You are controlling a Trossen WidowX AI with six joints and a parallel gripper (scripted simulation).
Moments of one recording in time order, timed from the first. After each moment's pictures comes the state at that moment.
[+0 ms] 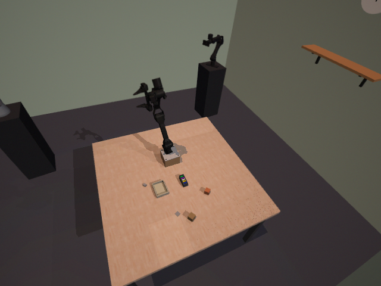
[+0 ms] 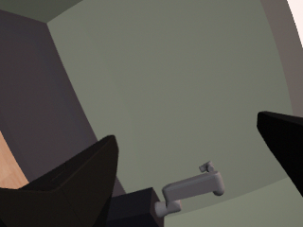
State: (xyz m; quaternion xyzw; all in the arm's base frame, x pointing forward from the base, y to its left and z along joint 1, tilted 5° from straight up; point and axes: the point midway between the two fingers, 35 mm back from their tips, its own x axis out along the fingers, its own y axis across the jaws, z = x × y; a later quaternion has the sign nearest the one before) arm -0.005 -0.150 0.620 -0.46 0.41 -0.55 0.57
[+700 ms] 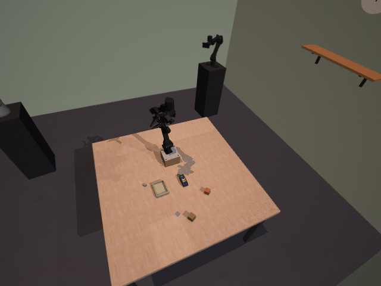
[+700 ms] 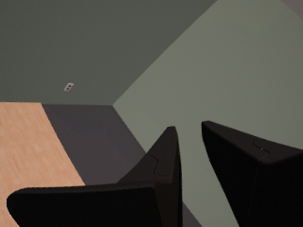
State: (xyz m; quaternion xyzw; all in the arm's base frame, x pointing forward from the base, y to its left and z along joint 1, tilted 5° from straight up) arm 0.201 -0.135 0.560 -0.38 0.24 -0.48 0.75
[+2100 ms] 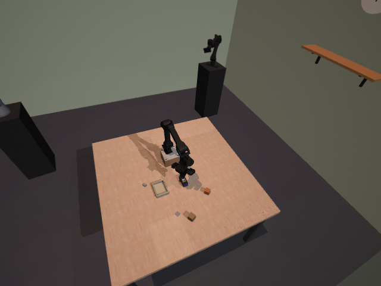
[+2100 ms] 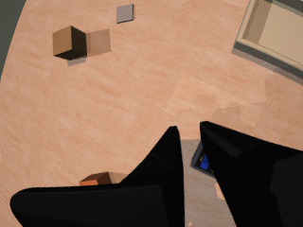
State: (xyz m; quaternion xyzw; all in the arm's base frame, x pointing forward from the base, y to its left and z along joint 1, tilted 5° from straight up) arm 0.361 -0.031 0.131 0.35 0.41 -0.37 0.76
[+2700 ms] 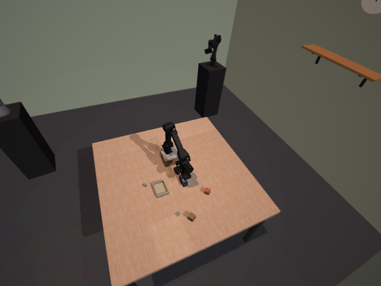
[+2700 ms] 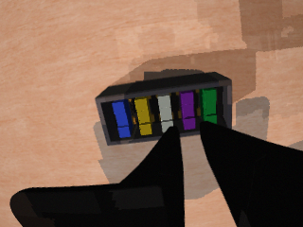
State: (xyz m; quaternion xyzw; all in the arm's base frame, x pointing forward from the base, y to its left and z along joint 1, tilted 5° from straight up) arm 0.296 0.003 0.028 0.51 0.45 -0.52 0.52
